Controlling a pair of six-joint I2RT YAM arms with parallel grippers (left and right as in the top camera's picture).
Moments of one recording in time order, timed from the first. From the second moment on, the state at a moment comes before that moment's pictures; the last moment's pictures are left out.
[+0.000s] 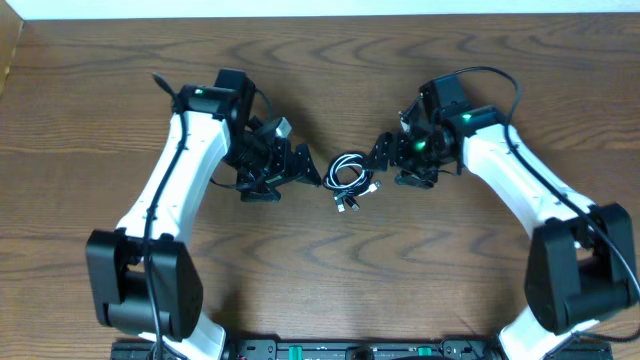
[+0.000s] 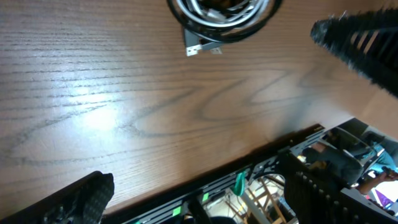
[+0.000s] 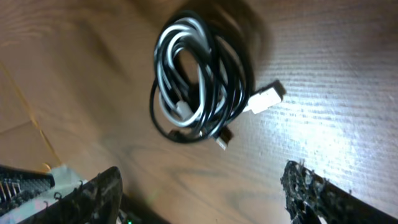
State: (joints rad) left arm -0.17 1.75 1.43 -1.33 0.62 -0.20; right arm 0.32 1.81 1.28 -0.76 -0.58 0.57
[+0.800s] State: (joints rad) left arm -0.18 1.80 1.43 -1.23 0.40 -0.20; right arm 0.43 1.86 1.28 -0.61 -0.35 0.70
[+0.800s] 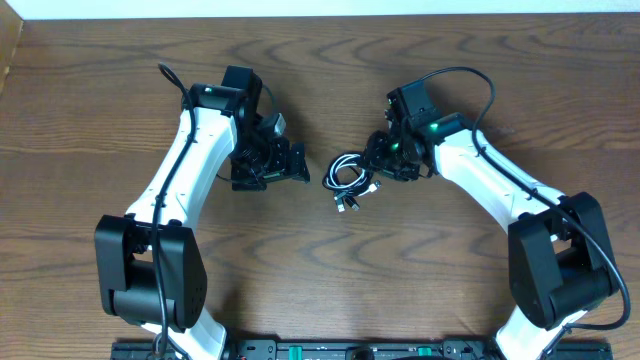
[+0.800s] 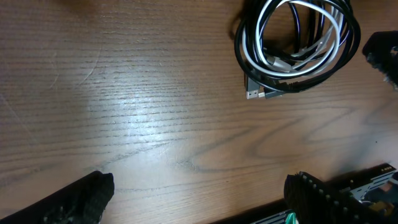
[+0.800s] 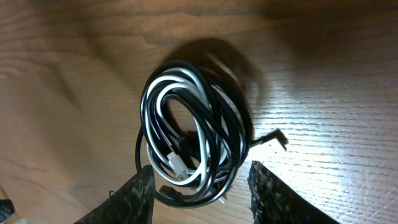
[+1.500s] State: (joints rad) left arm -0.18 1.80 1.43 -1.22 0.39 -0.20; right arm 0.47 1.86 1.27 -0.58 -0.29 0.72
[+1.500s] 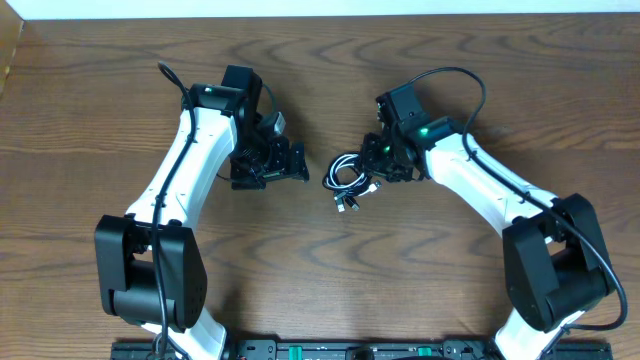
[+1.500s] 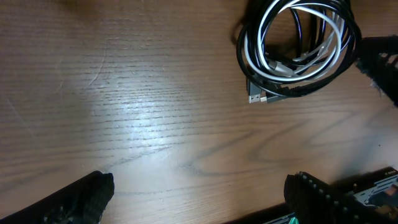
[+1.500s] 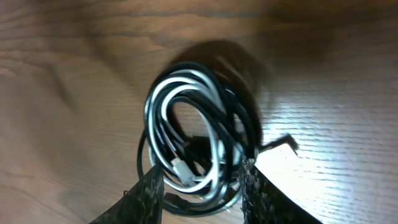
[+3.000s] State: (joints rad) left arm -0.18 1.80 1.43 -1.22 0.39 -0.20; right arm 0.52 1.86 1.26 -0.61 -0.20 0.74
